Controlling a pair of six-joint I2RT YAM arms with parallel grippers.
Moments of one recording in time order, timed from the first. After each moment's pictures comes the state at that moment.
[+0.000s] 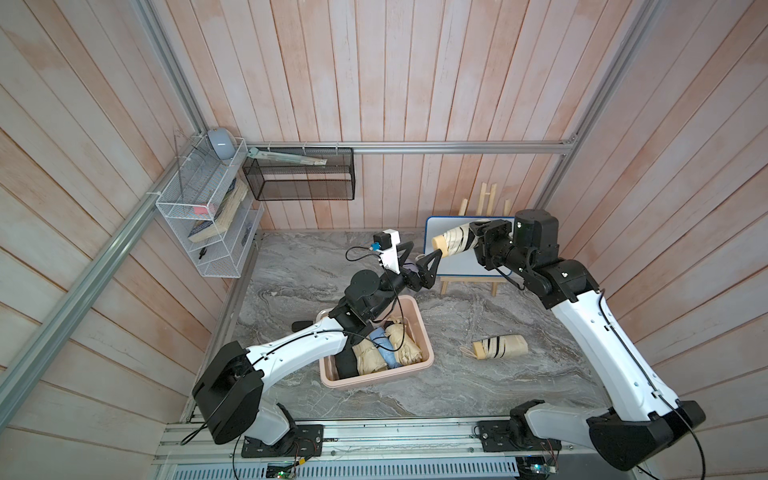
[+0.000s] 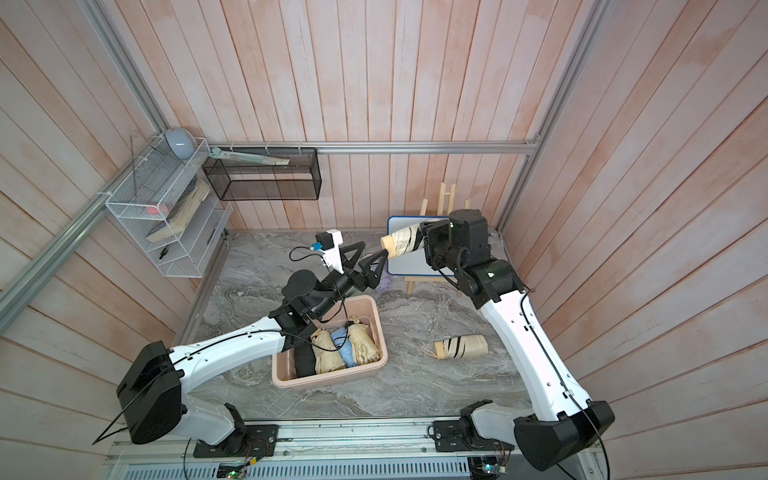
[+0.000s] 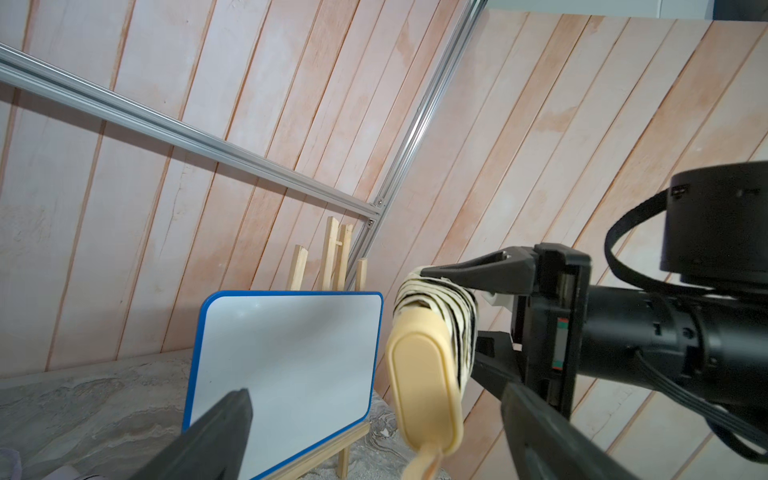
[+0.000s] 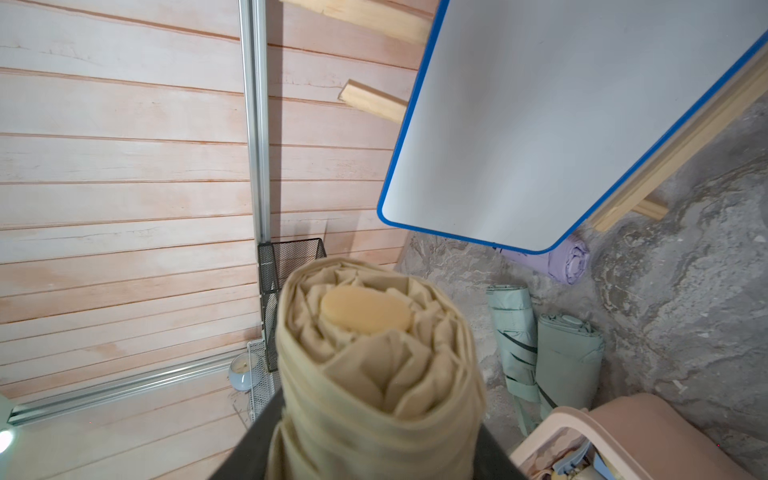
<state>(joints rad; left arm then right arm) -0.85 1.51 1.04 0.71 -0.05 -0.44 0.40 1.26 1.49 -0.60 0.01 1.51</state>
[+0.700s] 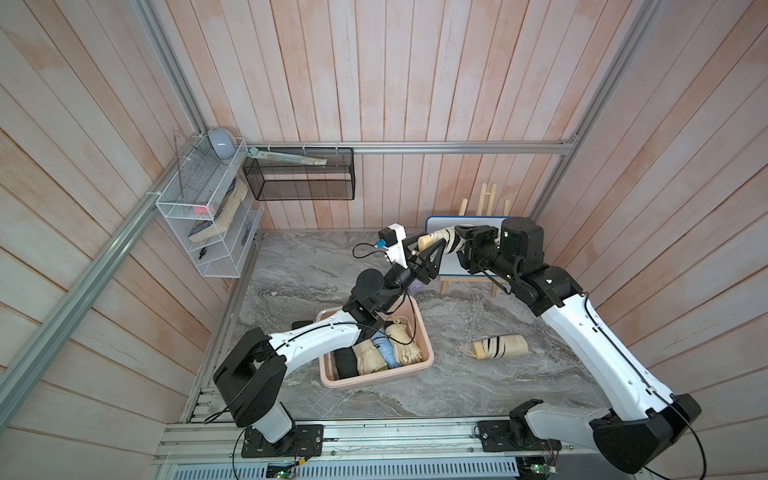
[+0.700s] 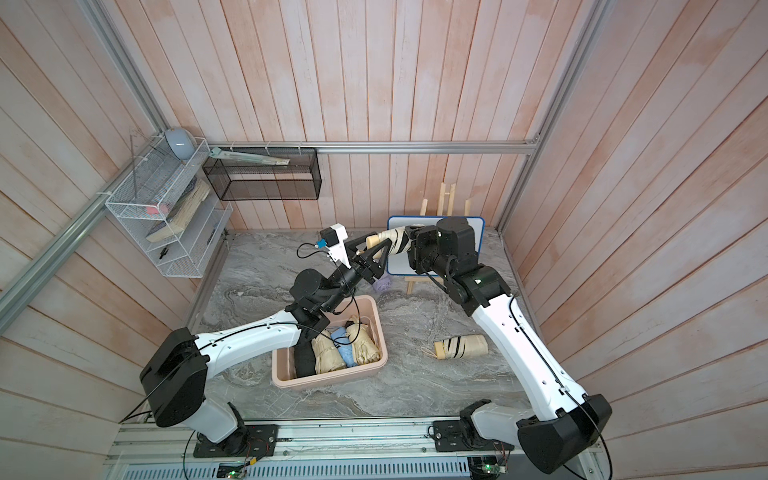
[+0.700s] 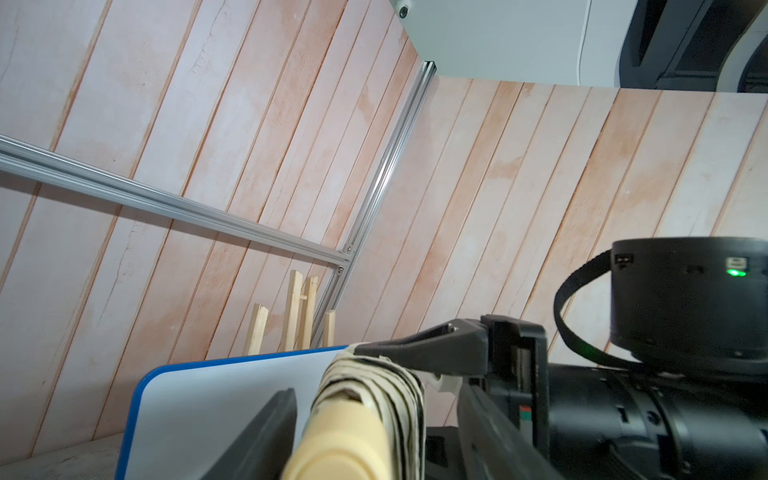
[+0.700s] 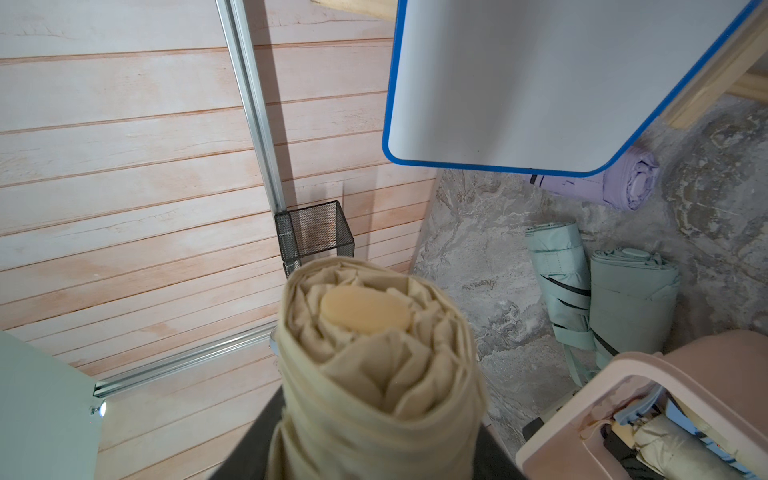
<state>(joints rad) -0.86 1.62 1.10 0.93 -0.03 -0.42 0.46 1.24 1.37 -0.47 -0.03 1.69</state>
